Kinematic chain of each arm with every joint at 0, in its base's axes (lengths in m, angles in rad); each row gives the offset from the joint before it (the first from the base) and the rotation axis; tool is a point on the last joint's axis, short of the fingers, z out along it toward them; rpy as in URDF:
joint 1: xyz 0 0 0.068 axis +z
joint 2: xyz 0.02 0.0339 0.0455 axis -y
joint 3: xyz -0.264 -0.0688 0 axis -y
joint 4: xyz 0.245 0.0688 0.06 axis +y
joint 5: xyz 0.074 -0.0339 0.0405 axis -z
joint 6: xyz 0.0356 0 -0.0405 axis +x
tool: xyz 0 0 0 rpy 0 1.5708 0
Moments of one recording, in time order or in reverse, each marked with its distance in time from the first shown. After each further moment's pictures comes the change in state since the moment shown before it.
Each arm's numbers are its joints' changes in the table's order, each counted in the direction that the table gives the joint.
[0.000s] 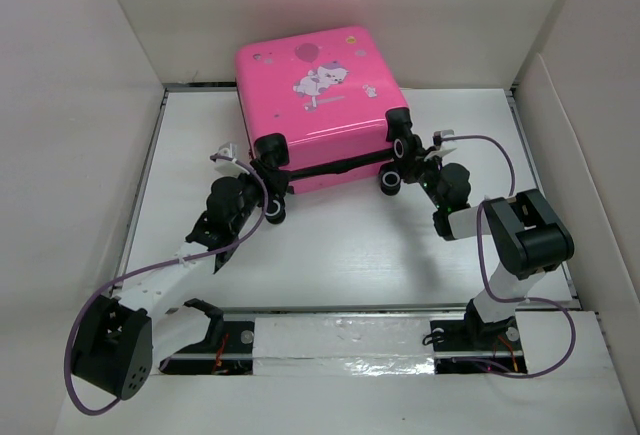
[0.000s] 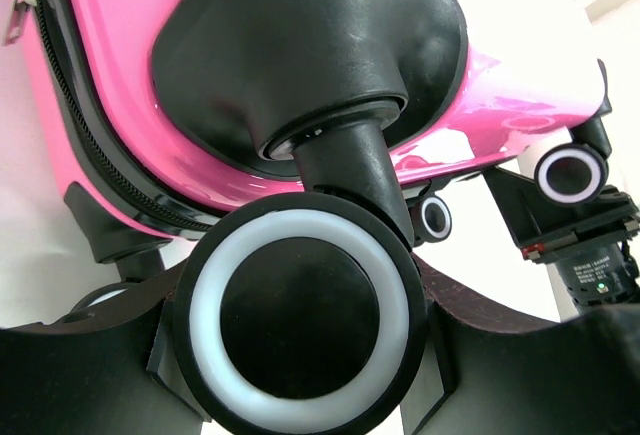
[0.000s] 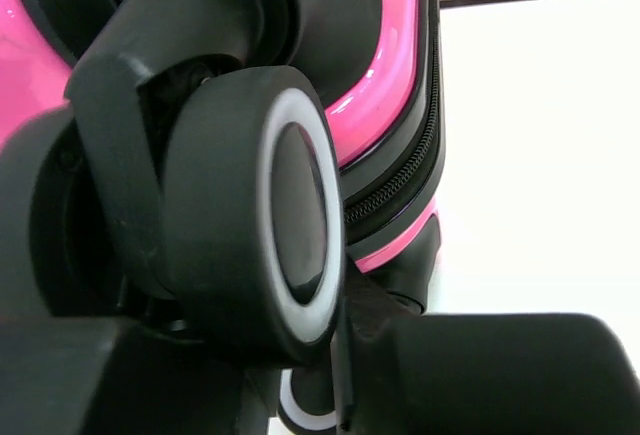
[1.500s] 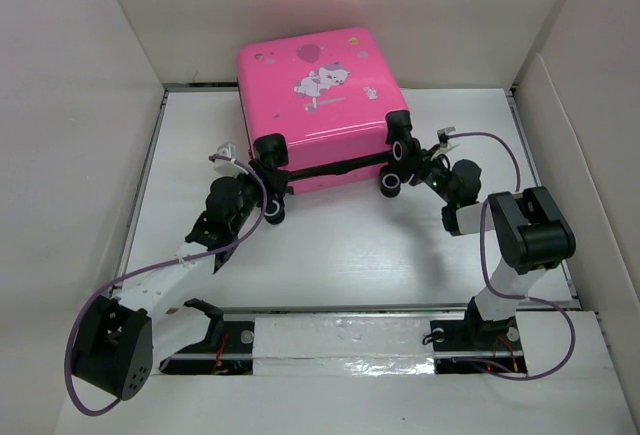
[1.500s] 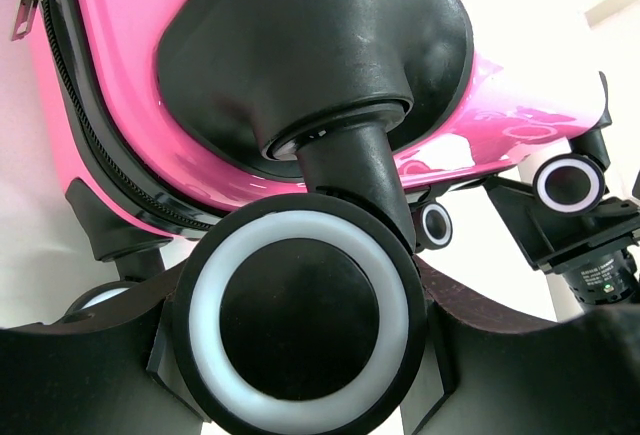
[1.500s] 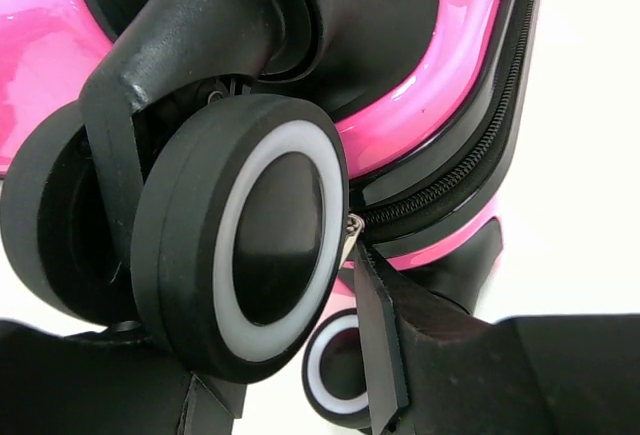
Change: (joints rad) left arm 0.002 0.000 0.000 0.002 0.002 -0.011; right arm -0.096 -0.027 0.019 -0.016 -0.336 0.103
